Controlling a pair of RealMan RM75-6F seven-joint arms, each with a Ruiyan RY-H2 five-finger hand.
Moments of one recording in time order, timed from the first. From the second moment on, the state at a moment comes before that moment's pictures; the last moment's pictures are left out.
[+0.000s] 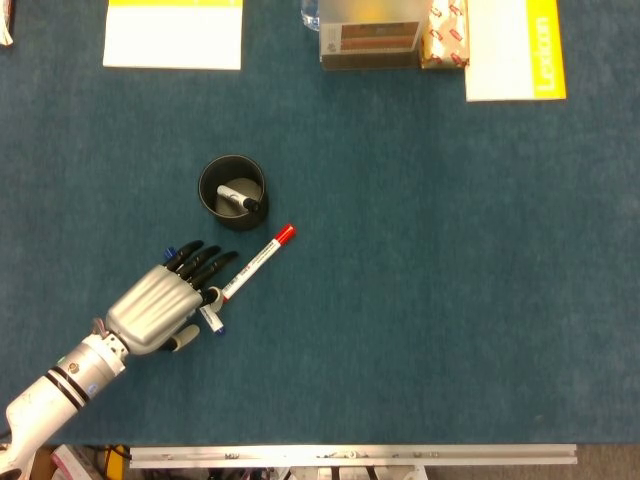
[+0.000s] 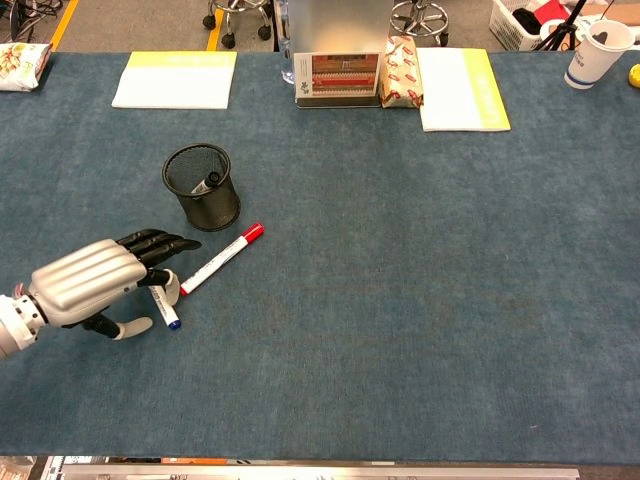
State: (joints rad) left arm -0.43 -1.47 0.21 -1.32 1.78 1.14 0.03; right arm 0.17 -1.05 0.03 -1.63 -1.43 1.29 -0.06
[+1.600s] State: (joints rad) left arm -0.40 -1.41 0.17 -1.51 1.69 1.16 0.17; right arm 0.17 -1.05 0.03 -1.63 -1.43 1.29 -0.06
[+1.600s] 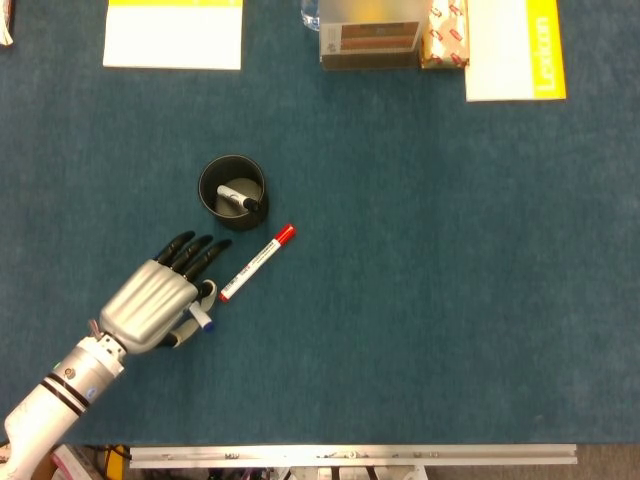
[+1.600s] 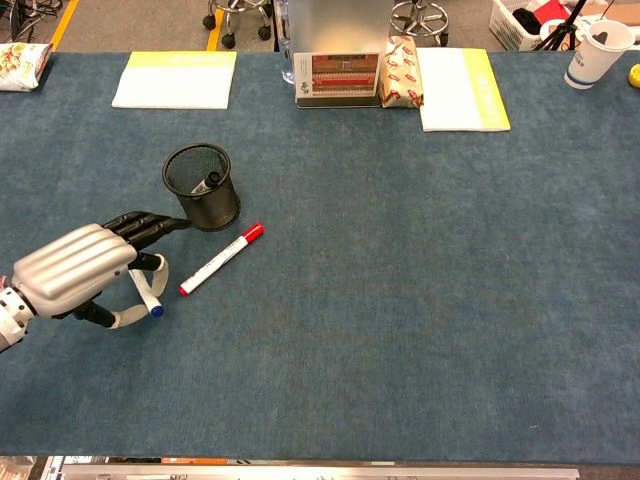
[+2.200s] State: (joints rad) left arm -0.37 -1.38 0.08 -1.66 1.60 1.20 0.44; right arm 0.17 -1.06 0.03 -1.63 -1.42 1.28 -0.06
